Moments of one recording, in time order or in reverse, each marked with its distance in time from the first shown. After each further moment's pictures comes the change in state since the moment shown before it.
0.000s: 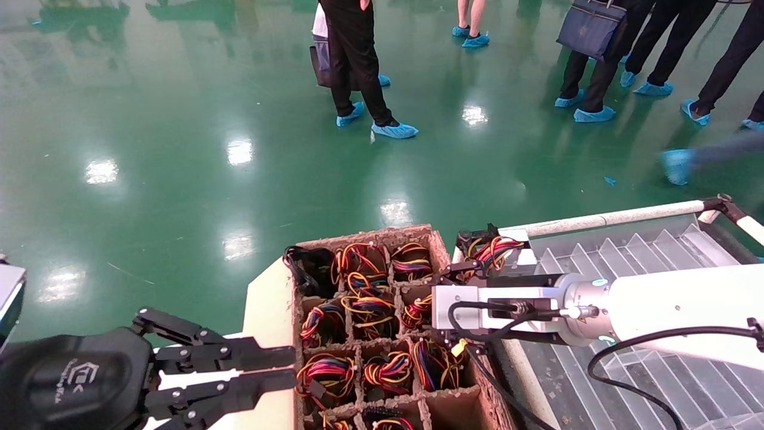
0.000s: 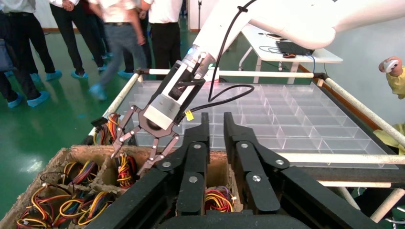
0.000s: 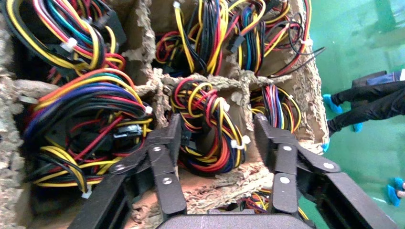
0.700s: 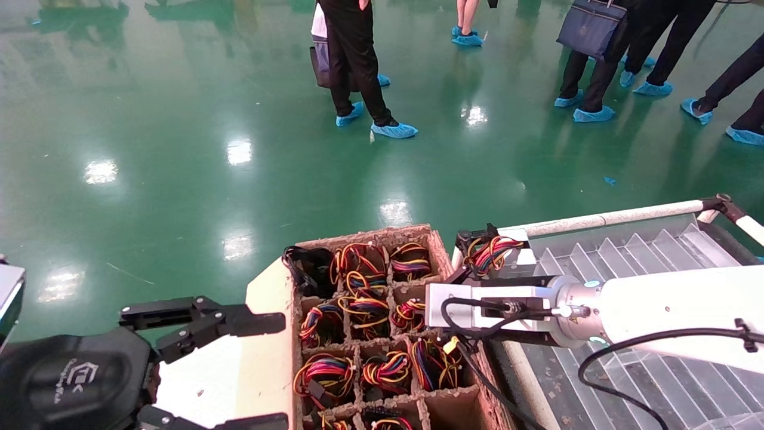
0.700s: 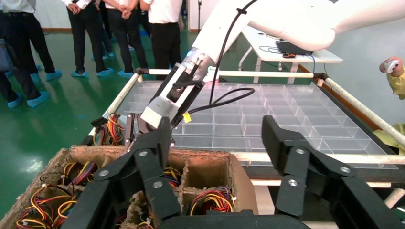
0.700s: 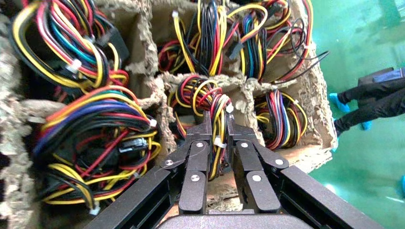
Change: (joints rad) left arm 0.000 0.000 0.000 0.000 0.000 0.000 0.000; right arm -0.002 -0.002 0.010 0.002 0.025 -0.006 0.033
